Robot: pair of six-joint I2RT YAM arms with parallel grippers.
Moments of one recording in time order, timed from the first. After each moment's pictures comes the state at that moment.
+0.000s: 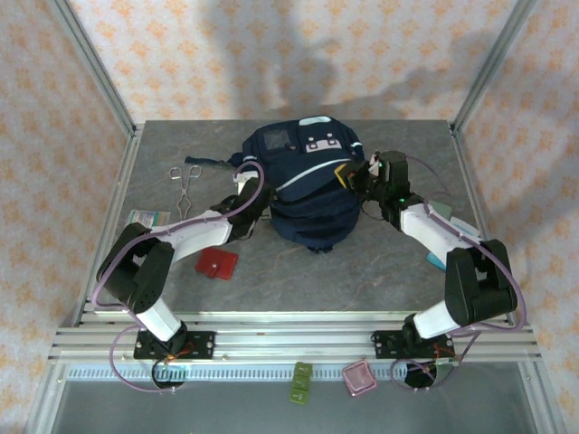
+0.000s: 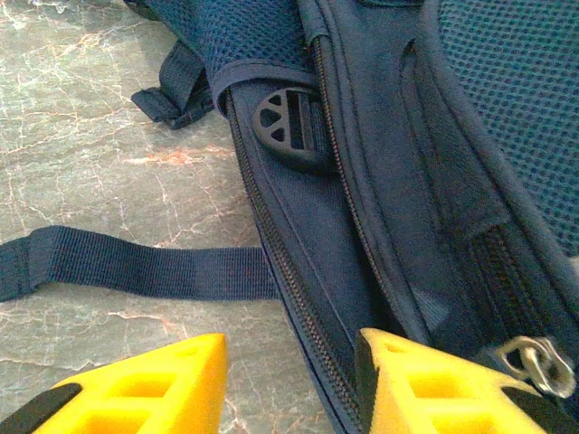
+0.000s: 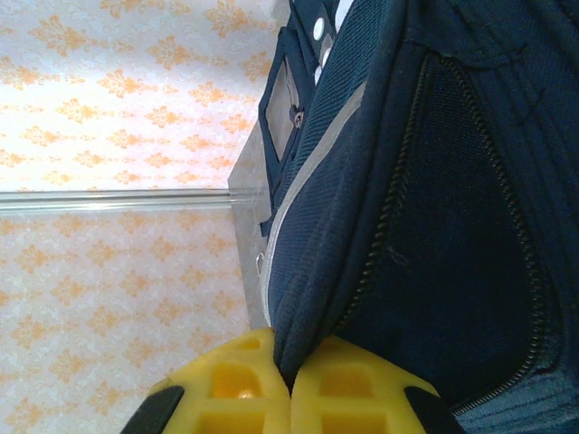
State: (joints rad) left arm -0.55 1.63 0.95 -0.14 -0.38 -0.59; right arm 0.25 1.48 0.91 0.14 -0.45 1.20
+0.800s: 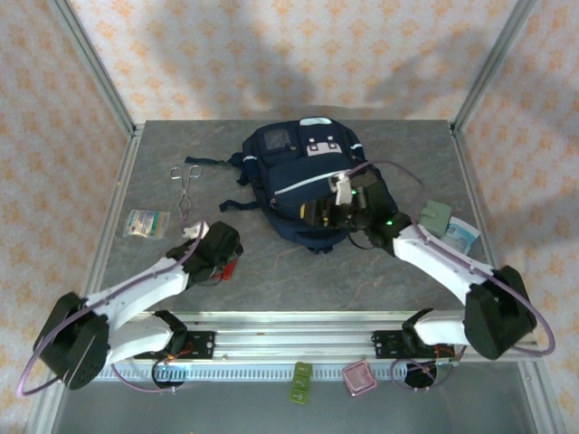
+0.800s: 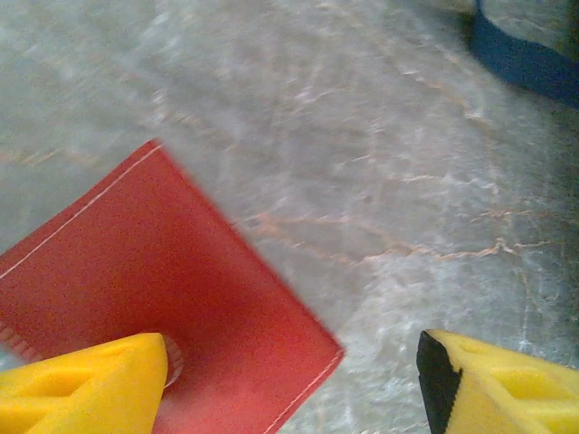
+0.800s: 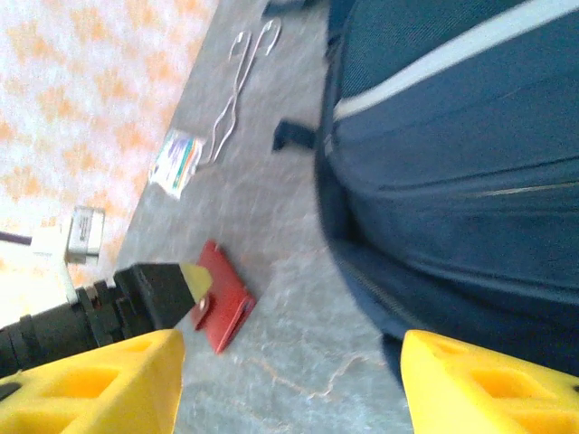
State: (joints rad) left arm -0.56 1.07 0.51 -0.49 -0.33 -1.19; right arm 0.56 1.32 0.84 -0.10 -0.46 0.58
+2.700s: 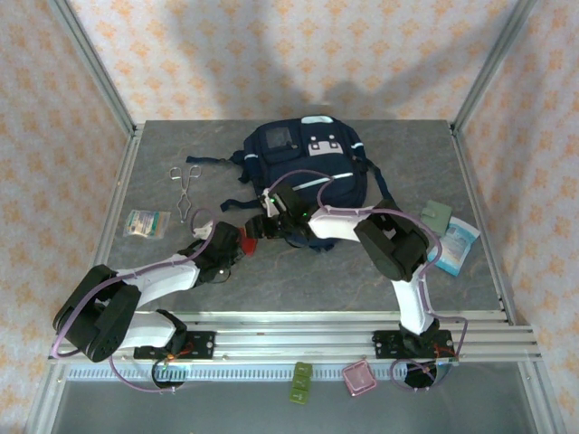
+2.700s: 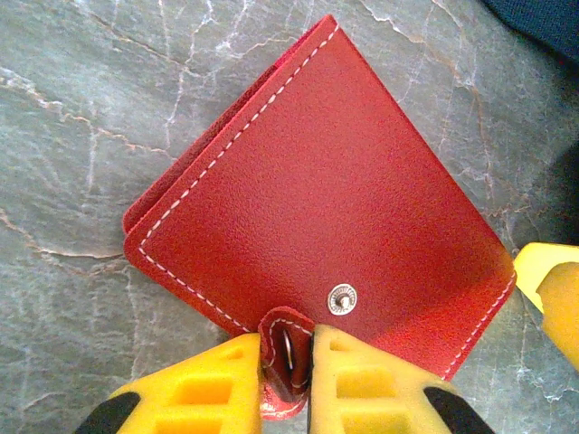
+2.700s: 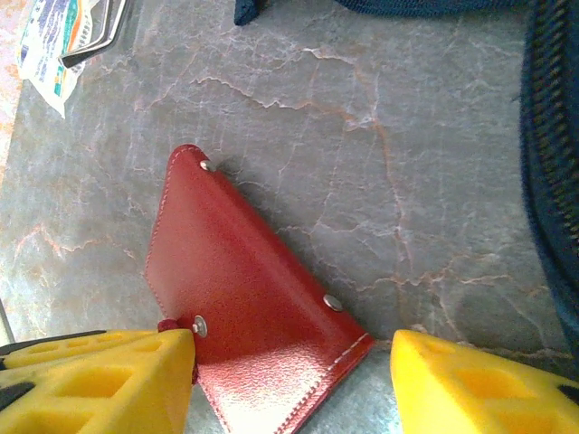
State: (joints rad) left arm -0.50 1.30 0.44 -0.10 -0.19 -1.11; right arm 0.79 2.05 1.27 -0.01 -0.39 0.61
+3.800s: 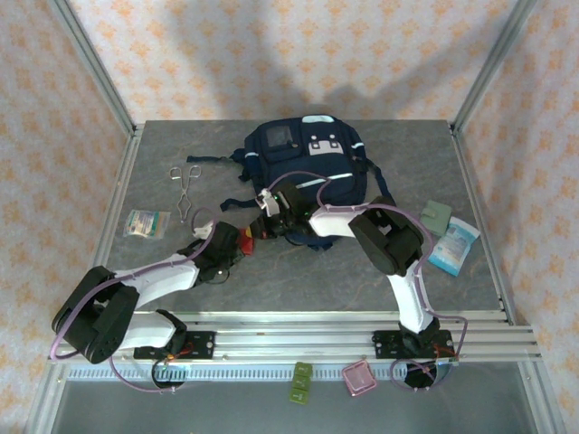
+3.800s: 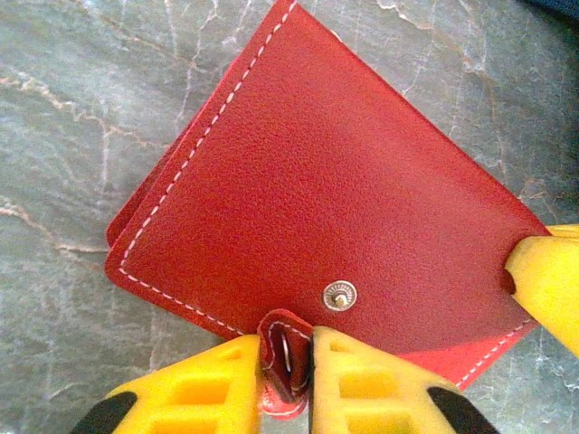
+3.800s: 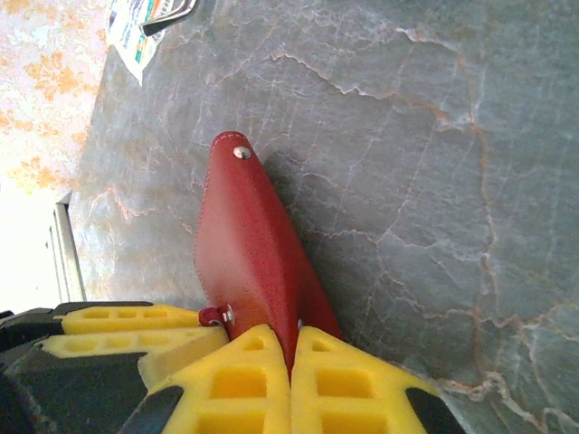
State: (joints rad) left arm -0.50 1.29 0.44 -0.15 -0.19 -1.07; right arm 0.76 2.11 1.27 0.10 -0.62 0.58
